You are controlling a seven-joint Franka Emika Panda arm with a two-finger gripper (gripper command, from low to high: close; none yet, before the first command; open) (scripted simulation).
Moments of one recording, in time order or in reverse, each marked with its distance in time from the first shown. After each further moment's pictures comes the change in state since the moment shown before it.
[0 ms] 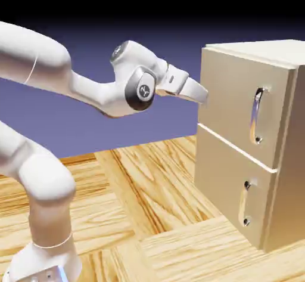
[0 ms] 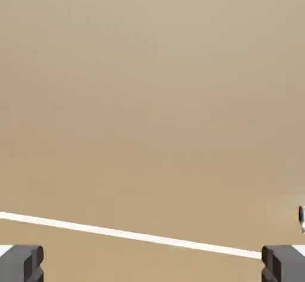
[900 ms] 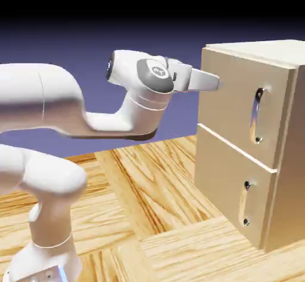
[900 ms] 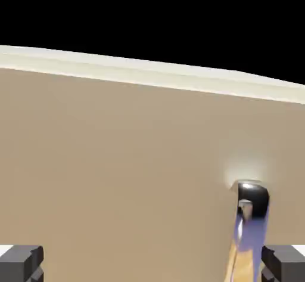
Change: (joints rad) arm 0.446 -0.269 -0.524 0.168 -1.174 -0.102 0.735
